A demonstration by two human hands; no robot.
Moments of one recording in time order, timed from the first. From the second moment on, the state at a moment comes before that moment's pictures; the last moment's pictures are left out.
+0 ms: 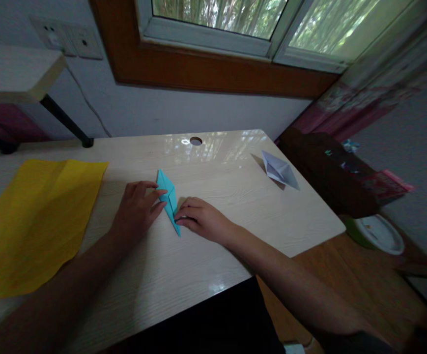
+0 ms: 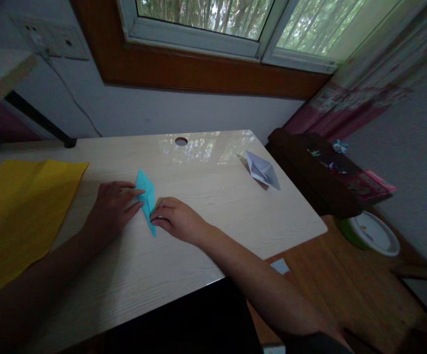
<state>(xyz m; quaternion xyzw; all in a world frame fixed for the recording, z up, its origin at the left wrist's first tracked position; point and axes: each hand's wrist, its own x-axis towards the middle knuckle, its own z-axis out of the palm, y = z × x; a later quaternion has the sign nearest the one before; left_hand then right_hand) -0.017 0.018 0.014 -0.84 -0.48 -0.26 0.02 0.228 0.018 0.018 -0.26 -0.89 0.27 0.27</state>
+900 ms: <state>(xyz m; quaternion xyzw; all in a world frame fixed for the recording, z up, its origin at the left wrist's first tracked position) -0.011 -0.002 0.004 -0.91 -0.30 -0.26 -0.09 0.237 0.036 0.013 -0.28 -0.88 0.25 0.30</state>
